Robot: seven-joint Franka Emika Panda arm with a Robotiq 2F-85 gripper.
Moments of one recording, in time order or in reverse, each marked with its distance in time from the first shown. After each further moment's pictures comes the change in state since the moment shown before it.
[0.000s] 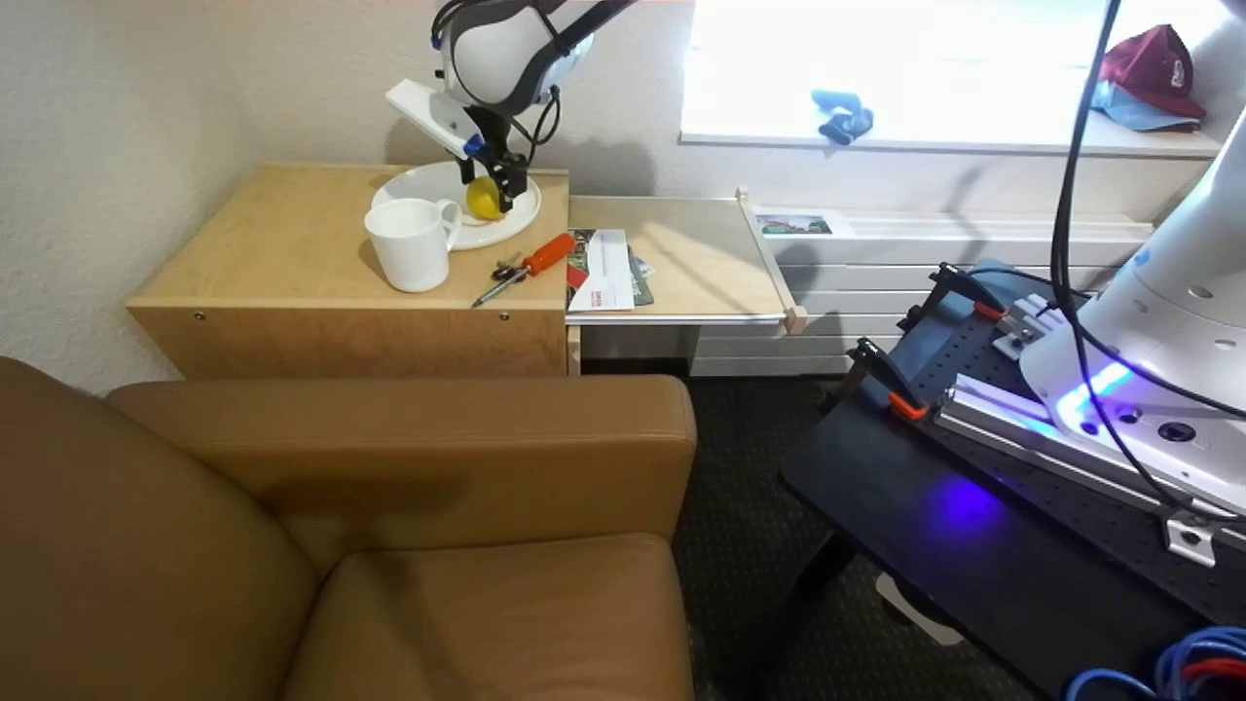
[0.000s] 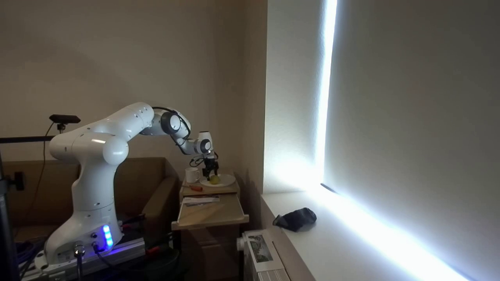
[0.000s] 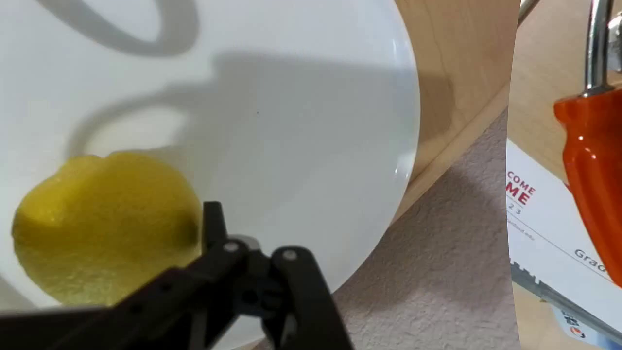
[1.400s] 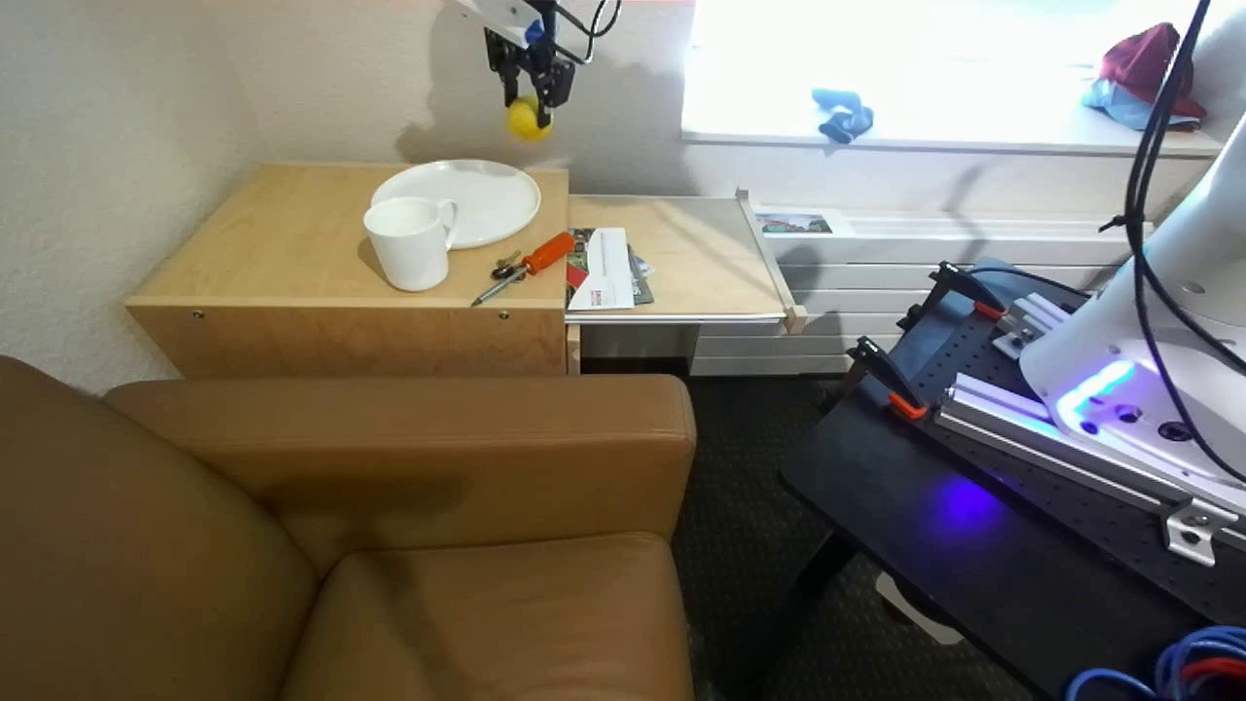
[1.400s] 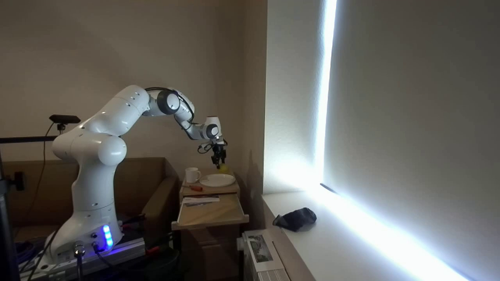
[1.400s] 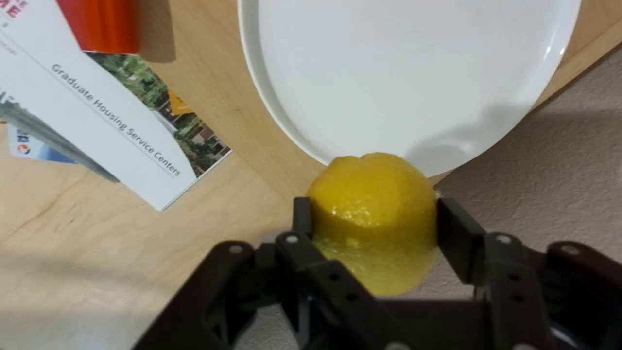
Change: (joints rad) arm -0.105 -0.310 0.005 -0.285 0.015 -0.002 -0.192
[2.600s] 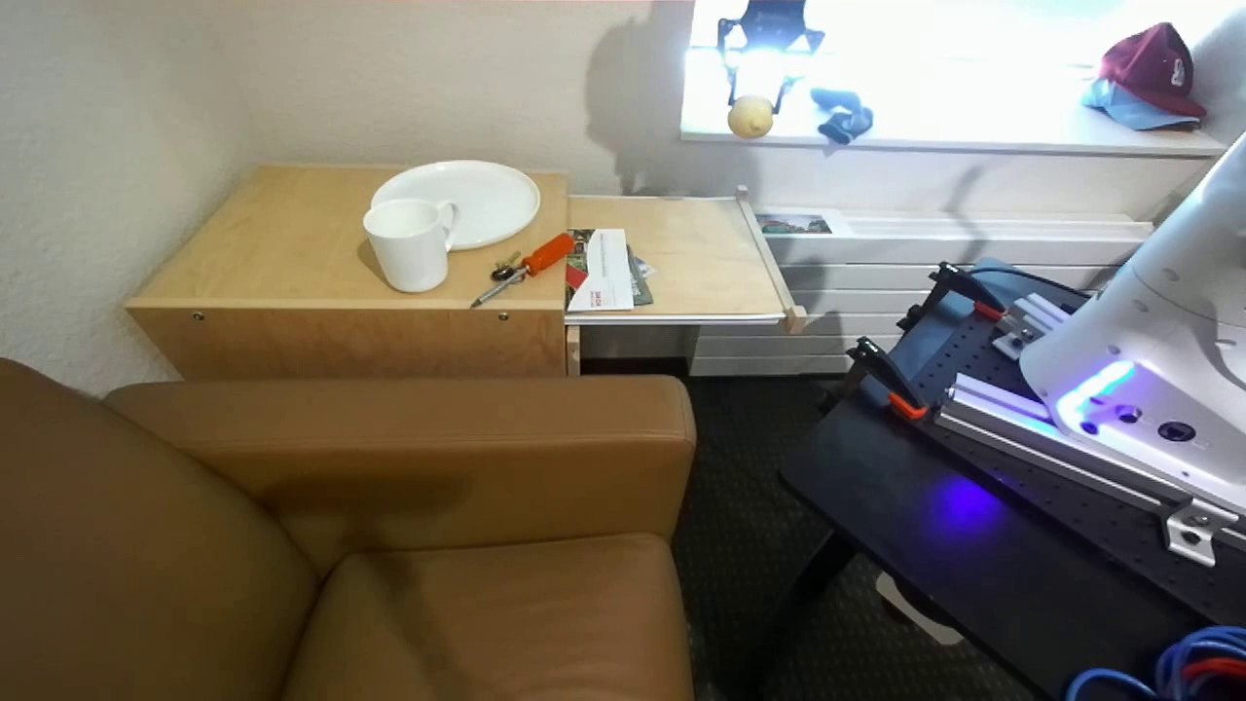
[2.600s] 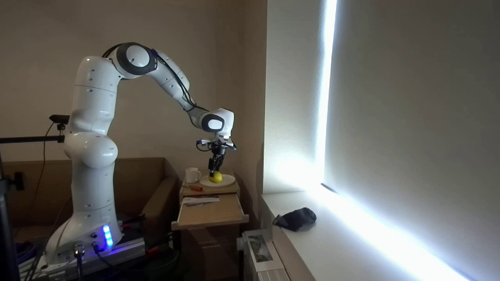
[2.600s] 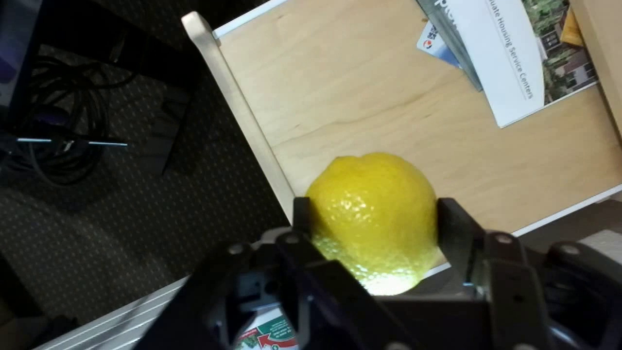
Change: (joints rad) arm -0.337 -0.636 -0.018 -0.827 0.251 -0.144 -0.752
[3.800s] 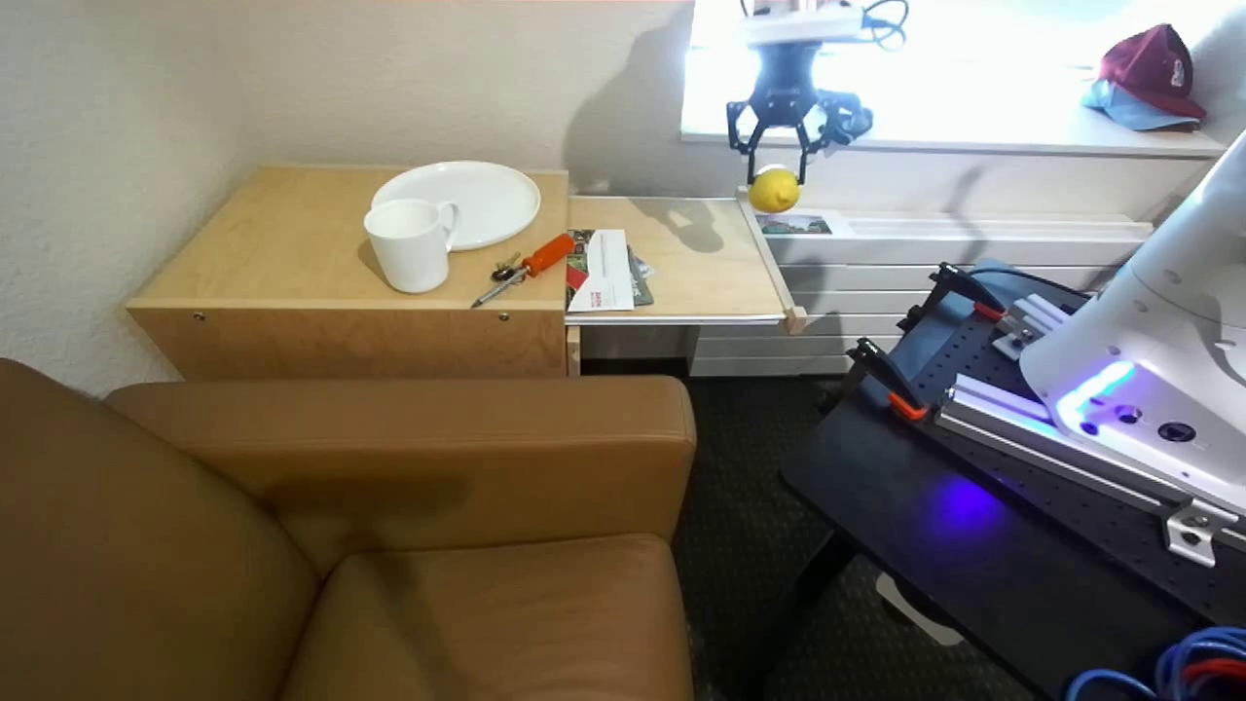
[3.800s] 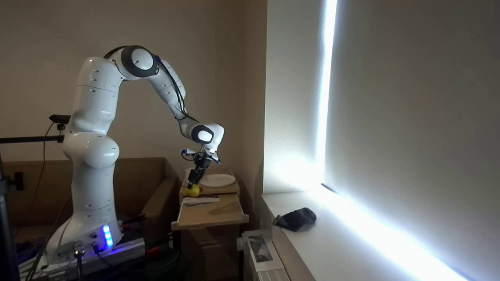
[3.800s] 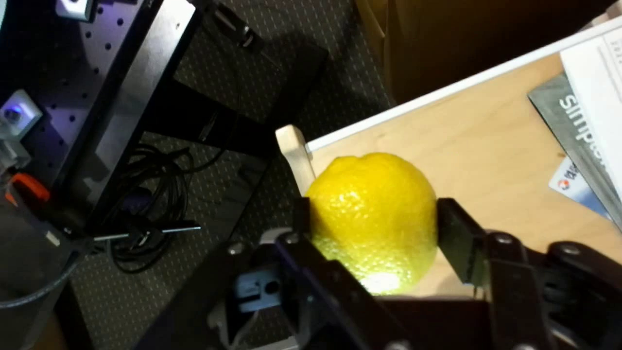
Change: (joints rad) arm 0.050 0.034 0.055 -0.131 0.028 -0.072 0.002
